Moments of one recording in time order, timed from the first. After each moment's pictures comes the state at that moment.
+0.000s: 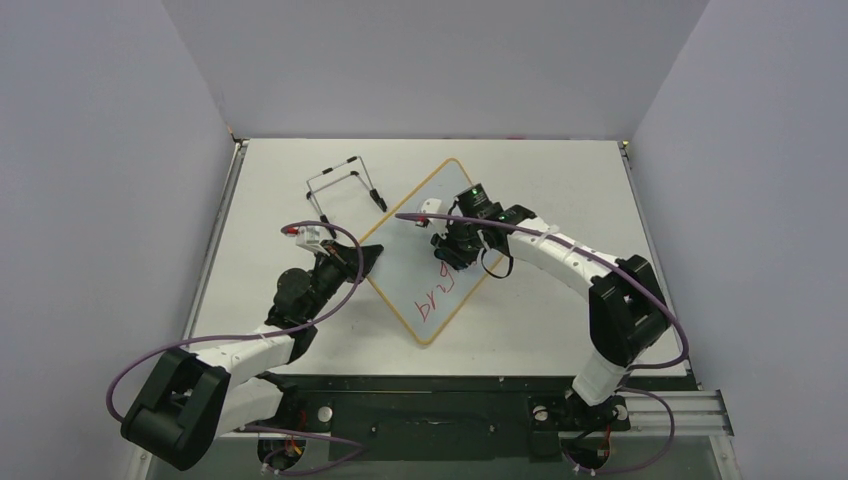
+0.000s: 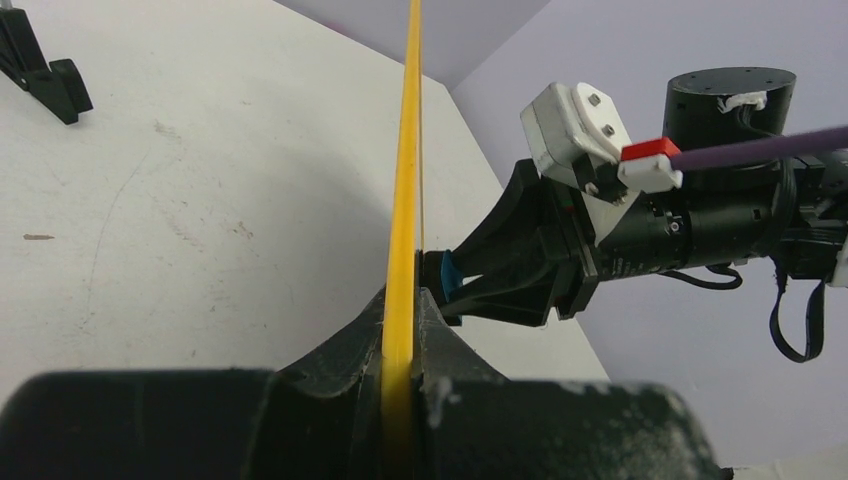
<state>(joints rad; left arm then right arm) -0.45 1.13 0.23 0.98 0.15 -0.83 0.60 1.69 1.26 -0.53 -0.26 -0.51</state>
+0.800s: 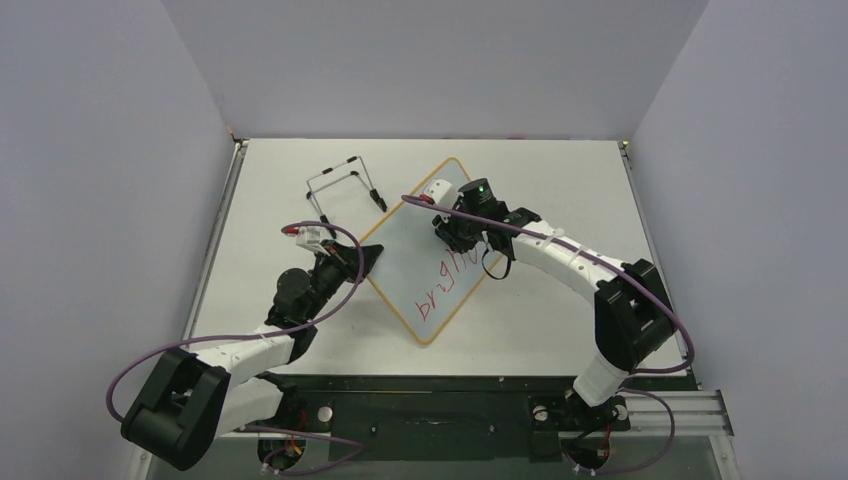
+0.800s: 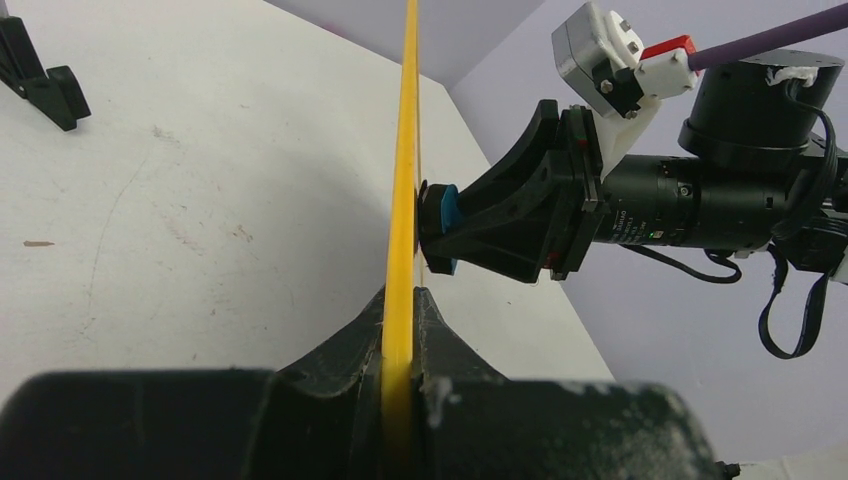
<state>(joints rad) -0.45 1.13 0.23 0.99 0.15 -0.81 0.61 1.65 1.21 -0.33 -0.11 -0.34</state>
